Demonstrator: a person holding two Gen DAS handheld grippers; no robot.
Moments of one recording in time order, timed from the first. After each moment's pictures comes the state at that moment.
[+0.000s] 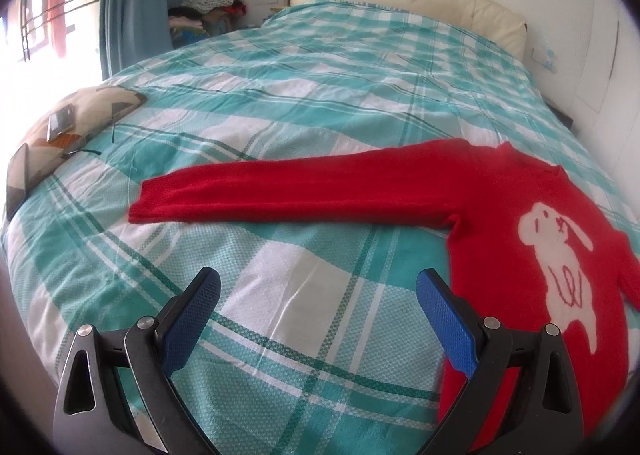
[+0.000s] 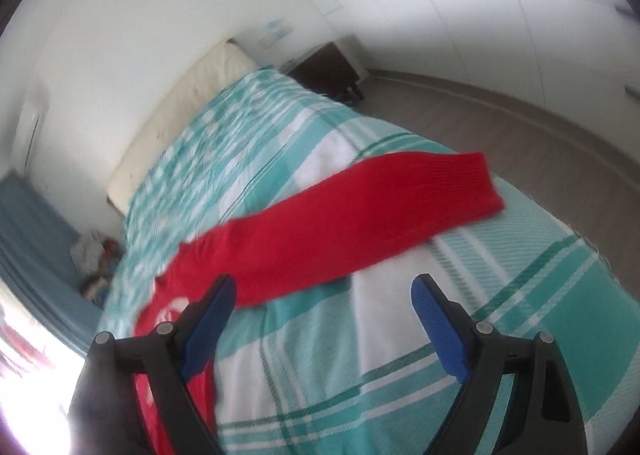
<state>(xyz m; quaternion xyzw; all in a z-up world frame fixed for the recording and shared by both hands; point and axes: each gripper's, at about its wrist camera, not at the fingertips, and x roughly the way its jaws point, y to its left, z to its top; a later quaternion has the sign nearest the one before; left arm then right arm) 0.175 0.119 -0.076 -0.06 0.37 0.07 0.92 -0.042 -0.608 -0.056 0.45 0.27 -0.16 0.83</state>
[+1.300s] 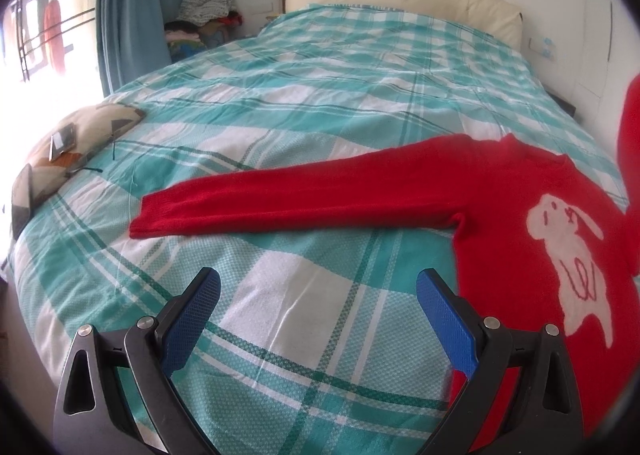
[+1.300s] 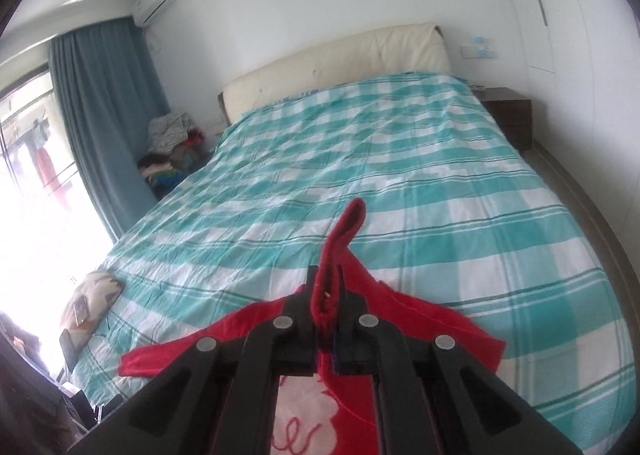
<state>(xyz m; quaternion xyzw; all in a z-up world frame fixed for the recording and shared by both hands) 0.184 0.106 -0.081 -0.01 0.37 0.07 0.93 0.246 -0.300 0.114 0.12 0.32 0.08 0.94</state>
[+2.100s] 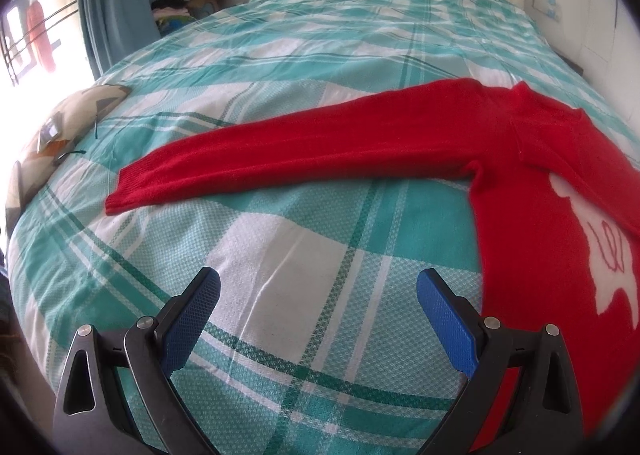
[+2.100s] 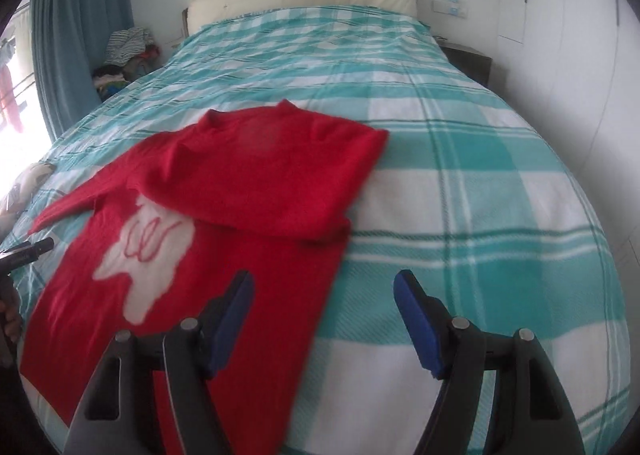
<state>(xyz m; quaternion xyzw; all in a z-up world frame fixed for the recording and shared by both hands) 0.201 0.094 -0.116 0.01 0.44 0.08 0.90 0.080 -0.388 -0.054 0.04 0.40 -0.05 0.92</state>
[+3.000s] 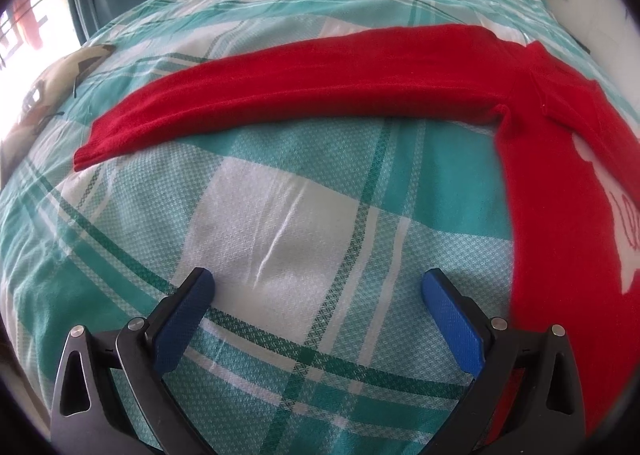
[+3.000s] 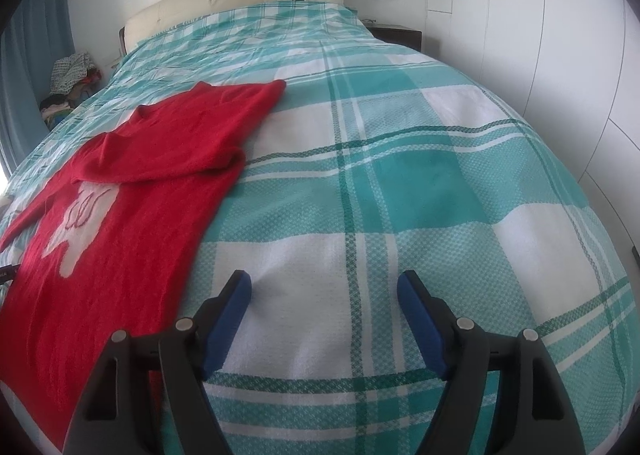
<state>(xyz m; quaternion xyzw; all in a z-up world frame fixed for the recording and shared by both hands) 0.209 0.104 -0.145 -0.02 0.50 0.06 0.86 0.046 -0.416 -0.083 0.07 0.40 -0.13 0.90</state>
